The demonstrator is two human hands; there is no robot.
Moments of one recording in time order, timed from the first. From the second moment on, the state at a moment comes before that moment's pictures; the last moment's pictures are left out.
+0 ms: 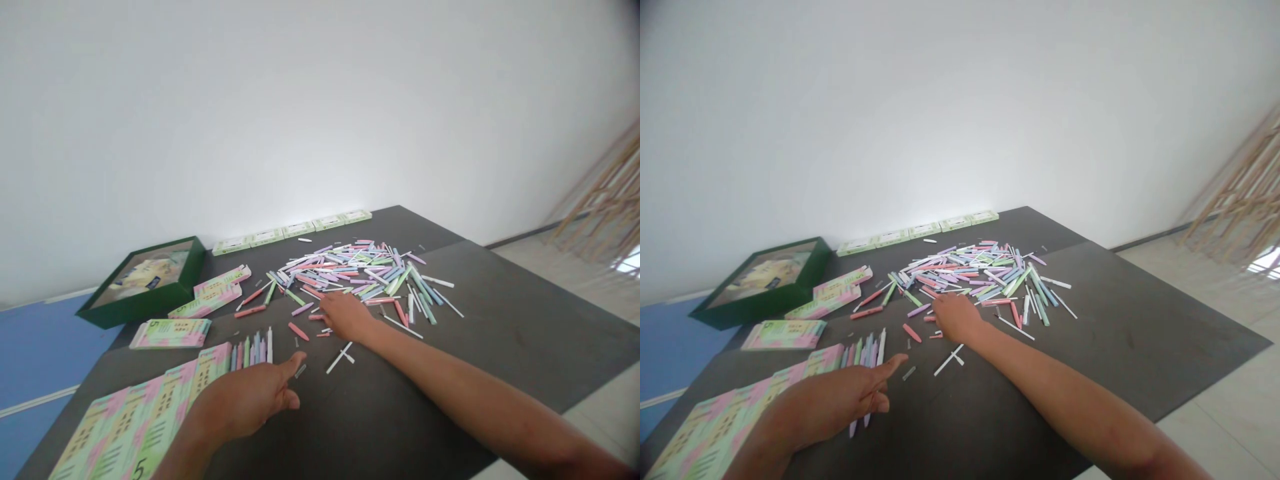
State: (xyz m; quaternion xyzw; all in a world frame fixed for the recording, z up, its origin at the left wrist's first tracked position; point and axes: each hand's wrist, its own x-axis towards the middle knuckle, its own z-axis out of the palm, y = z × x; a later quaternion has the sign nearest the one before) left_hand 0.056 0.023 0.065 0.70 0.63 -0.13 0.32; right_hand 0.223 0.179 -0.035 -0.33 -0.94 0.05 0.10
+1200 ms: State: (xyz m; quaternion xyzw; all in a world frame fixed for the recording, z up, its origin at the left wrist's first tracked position) left_hand 0.083 0.028 0.063 0.73 0.60 -0.13 0.30; right_hand 0.231 0.157 -0.049 -0.25 -0.65 0.60 0.39
